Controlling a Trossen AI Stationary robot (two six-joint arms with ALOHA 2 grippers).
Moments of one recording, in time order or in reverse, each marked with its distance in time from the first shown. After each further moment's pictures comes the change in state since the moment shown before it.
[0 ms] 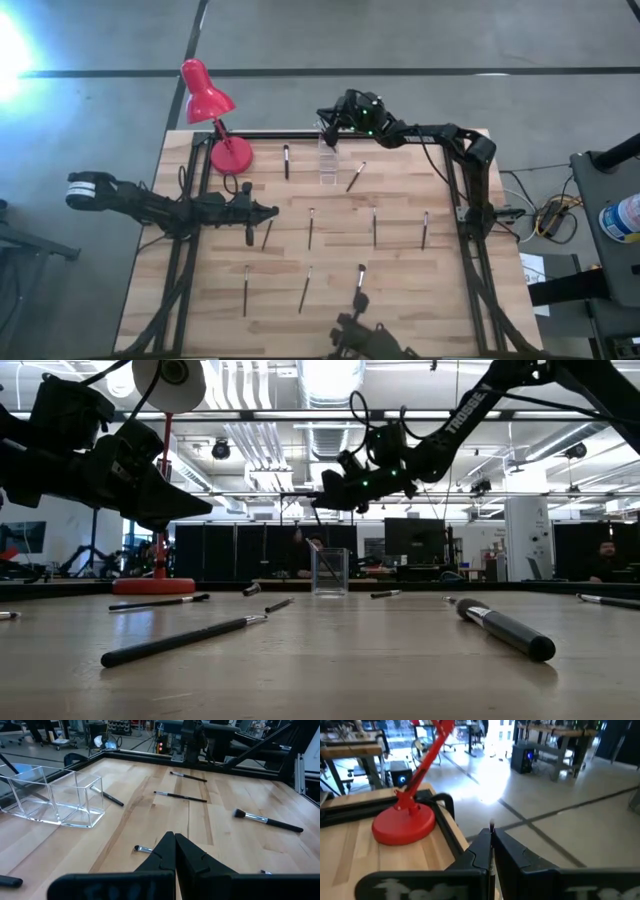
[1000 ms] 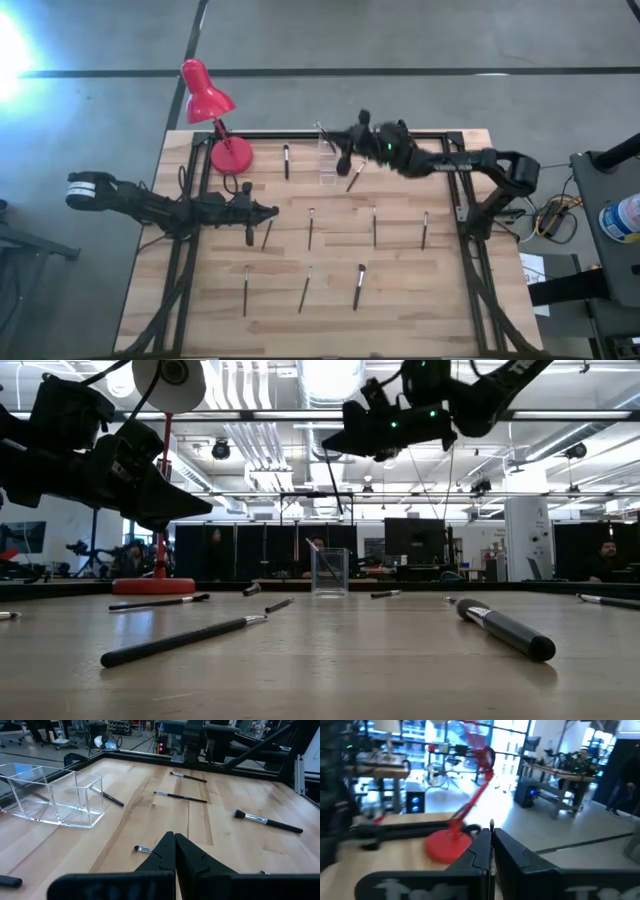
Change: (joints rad) left arm 0.001 0.000 0.000 0.001 0.000 -0.003; right arm 0.243 -0.389 -0.333 0.116 0.196 -0.078
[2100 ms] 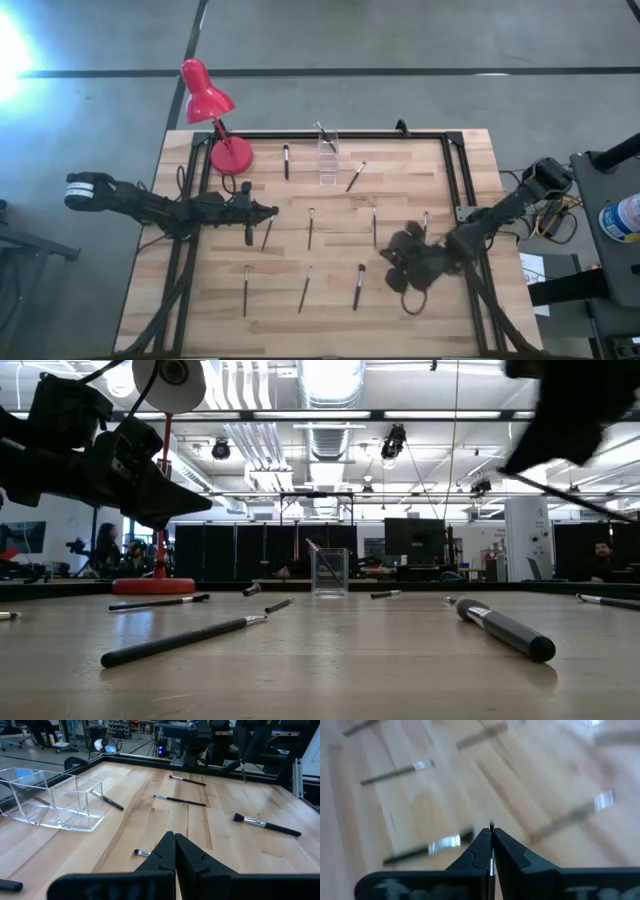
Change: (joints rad) left arm 0.000 -0.020 -0.002 -0.002 0.000 0.002; right arm 1.016 -0.295 -0.143 -1.147 0.619 1.064
